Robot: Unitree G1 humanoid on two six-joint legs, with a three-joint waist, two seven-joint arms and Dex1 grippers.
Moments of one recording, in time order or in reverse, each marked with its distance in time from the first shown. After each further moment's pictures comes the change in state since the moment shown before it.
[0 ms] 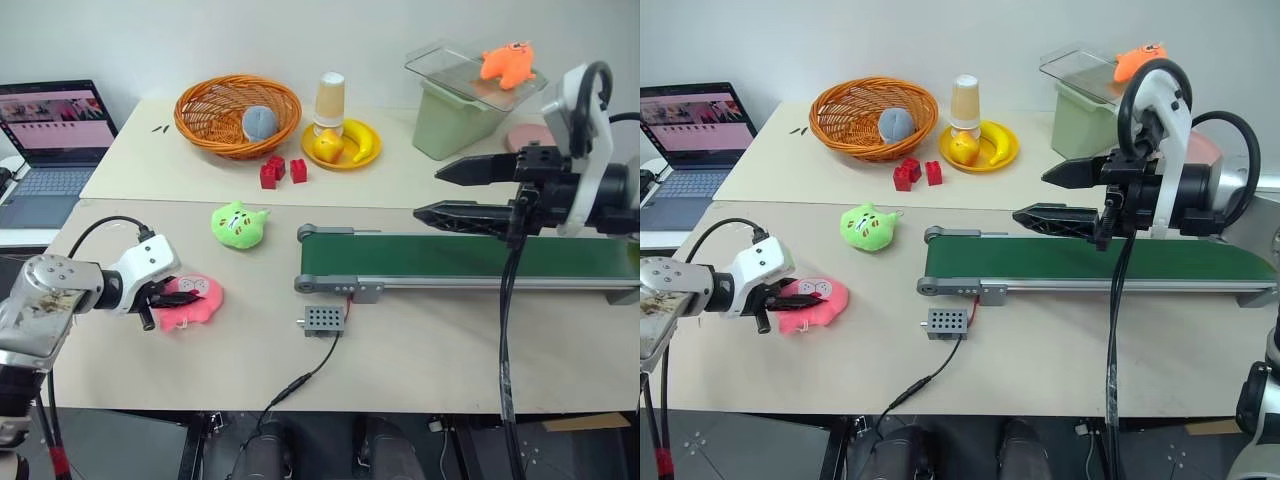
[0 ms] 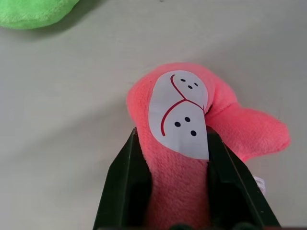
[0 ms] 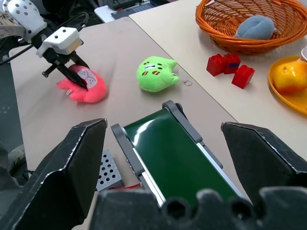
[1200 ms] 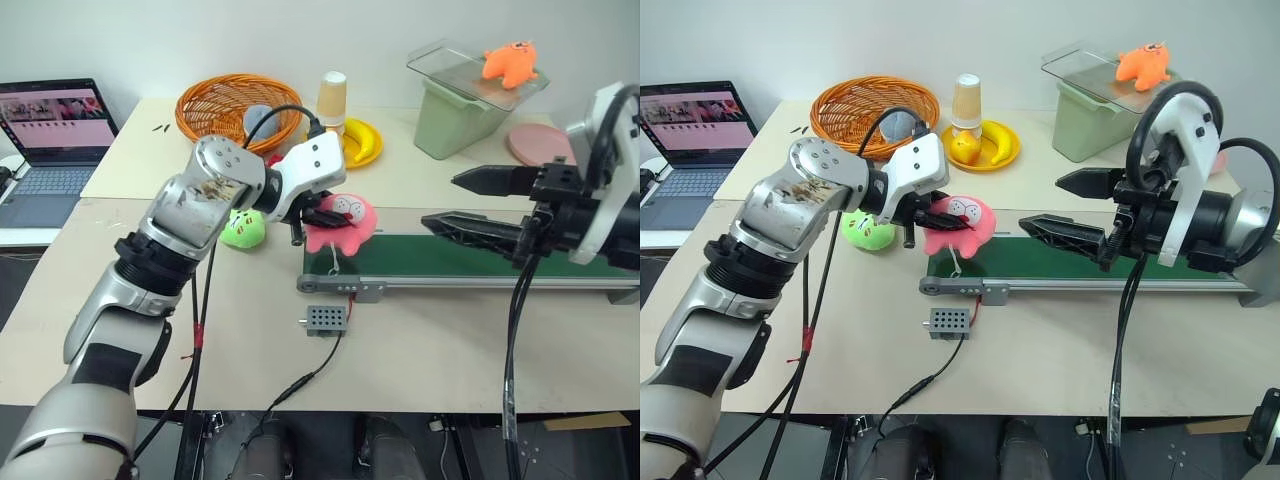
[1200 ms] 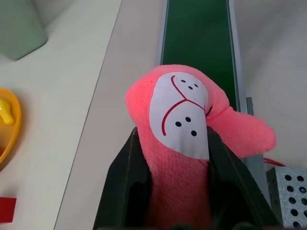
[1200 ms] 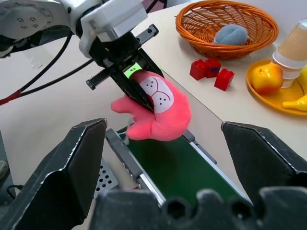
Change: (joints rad) left arm -0.736 -0.499 -0.396 0.117 0.057 0.105 0.034; right arm 0.174 -0.023 -0.202 -0.179 0.245 0.033 -0.300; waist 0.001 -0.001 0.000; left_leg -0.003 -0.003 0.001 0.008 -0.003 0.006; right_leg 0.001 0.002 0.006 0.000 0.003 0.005
